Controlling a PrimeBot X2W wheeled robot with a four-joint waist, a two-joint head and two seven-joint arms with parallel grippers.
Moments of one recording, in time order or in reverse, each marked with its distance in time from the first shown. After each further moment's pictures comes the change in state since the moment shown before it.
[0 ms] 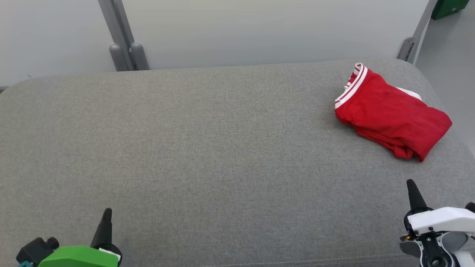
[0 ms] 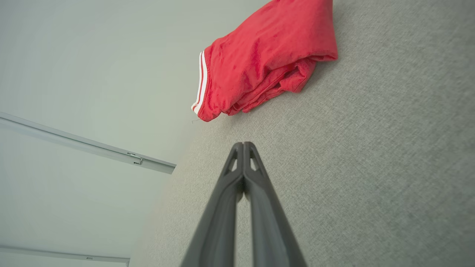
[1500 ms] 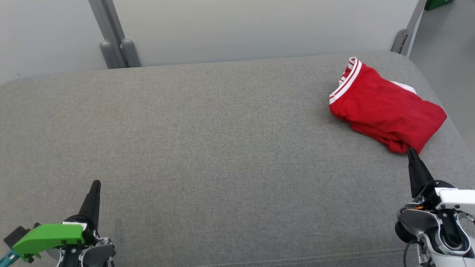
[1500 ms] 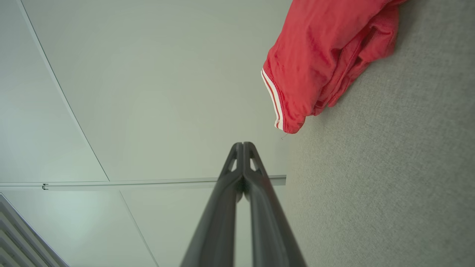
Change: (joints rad) left arm -0.130 -0.032 0.121 0.044 -0.507 -0.017 0.157; right arm -0.112 0.034 -0.073 0.004 0.589 0.106 0.141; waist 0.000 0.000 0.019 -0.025
